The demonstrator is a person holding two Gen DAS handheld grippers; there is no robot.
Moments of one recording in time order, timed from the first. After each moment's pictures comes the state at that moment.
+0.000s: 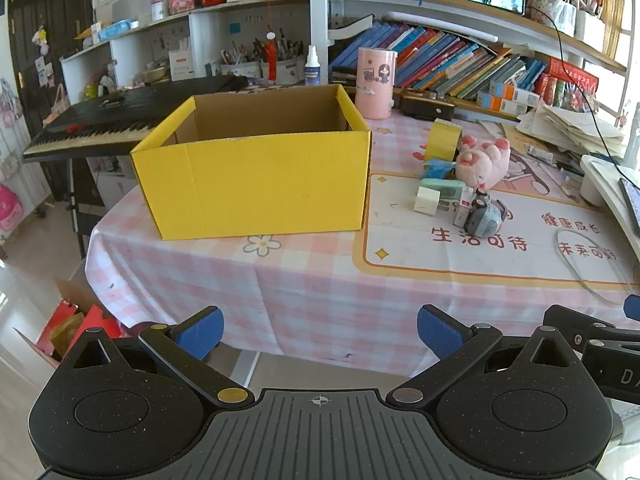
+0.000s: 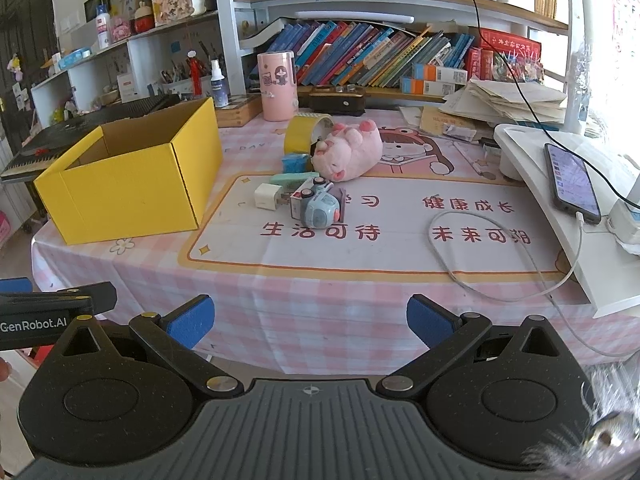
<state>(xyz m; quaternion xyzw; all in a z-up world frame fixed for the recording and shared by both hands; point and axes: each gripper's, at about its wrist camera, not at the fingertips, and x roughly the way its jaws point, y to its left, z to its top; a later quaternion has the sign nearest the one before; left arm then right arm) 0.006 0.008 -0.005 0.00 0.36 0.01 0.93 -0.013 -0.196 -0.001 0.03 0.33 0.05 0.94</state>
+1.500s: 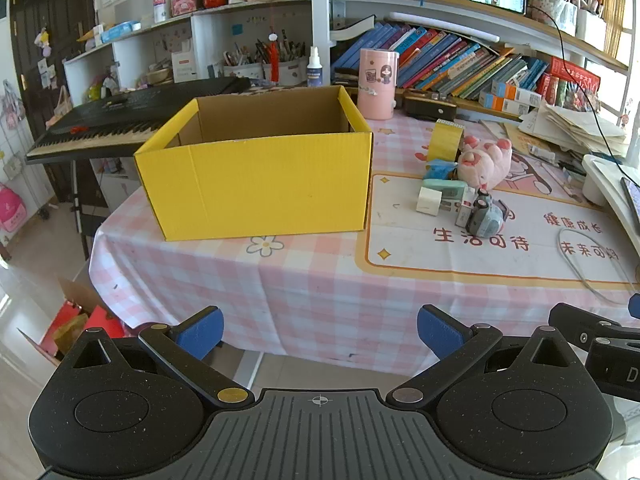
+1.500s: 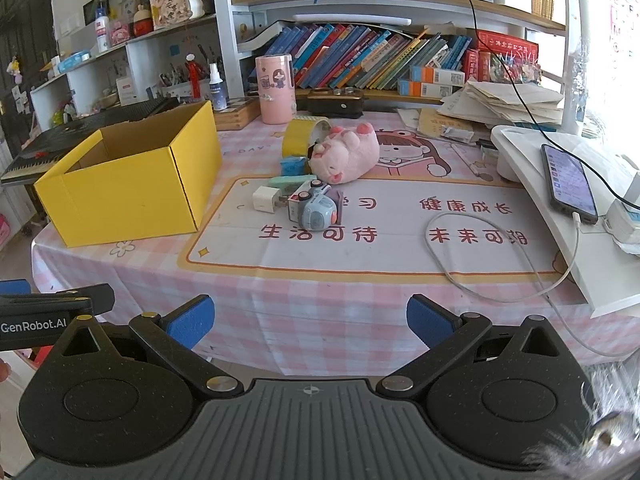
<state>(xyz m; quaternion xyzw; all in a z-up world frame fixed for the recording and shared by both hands) 0.006 0.006 -0.004 0.00 0.36 0.02 0.93 -0.013 -0.195 -0.002 0.03 0.33 0.05 0.94</state>
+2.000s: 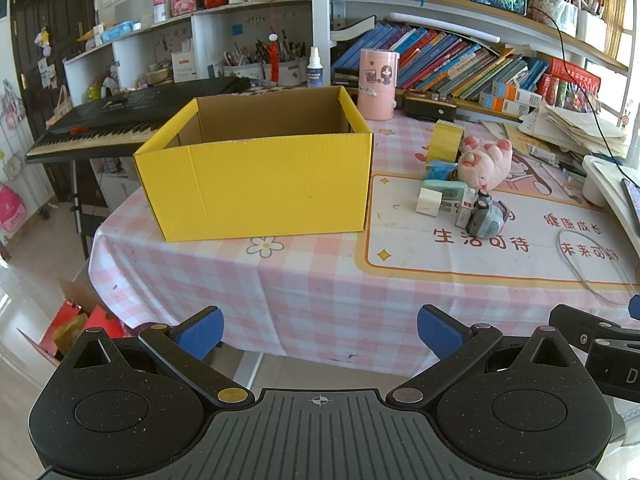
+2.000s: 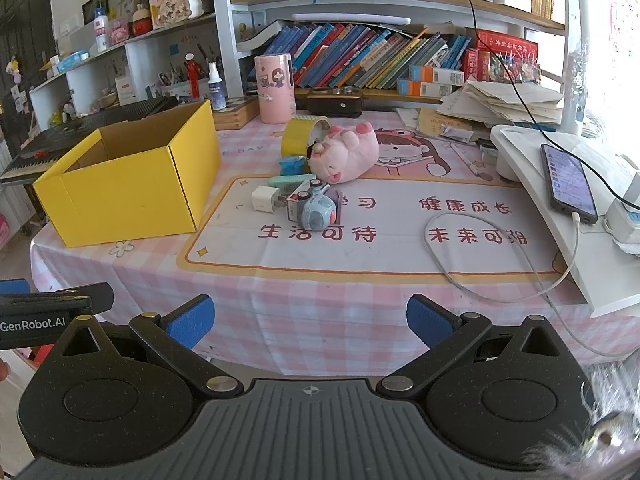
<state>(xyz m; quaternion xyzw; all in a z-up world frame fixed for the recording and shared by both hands) 0.006 0.006 -0.004 0.00 0.36 0.02 0.93 -0.013 -0.196 -0.001 0.03 0.33 0.05 0.94</state>
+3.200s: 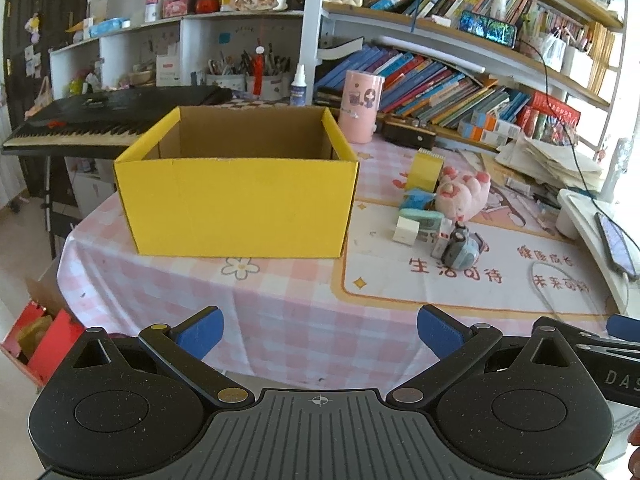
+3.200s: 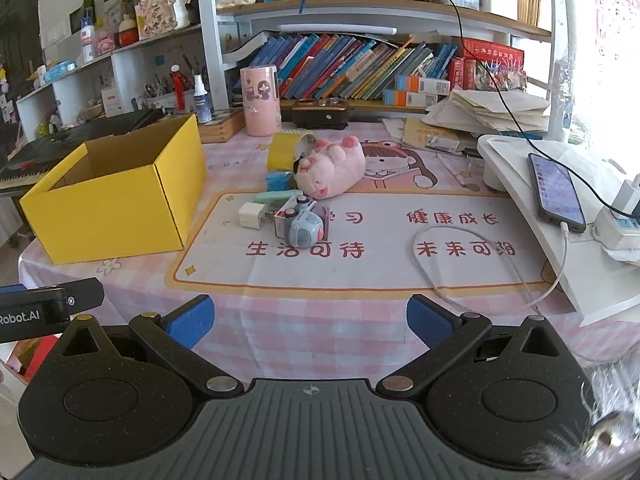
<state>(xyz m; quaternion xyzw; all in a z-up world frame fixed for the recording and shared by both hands) 0.016 0.018 0.002 -0.05 0.33 -0.02 0.94 -0.005 -0.195 0.004 0.03 0.31 0.03 0.95</state>
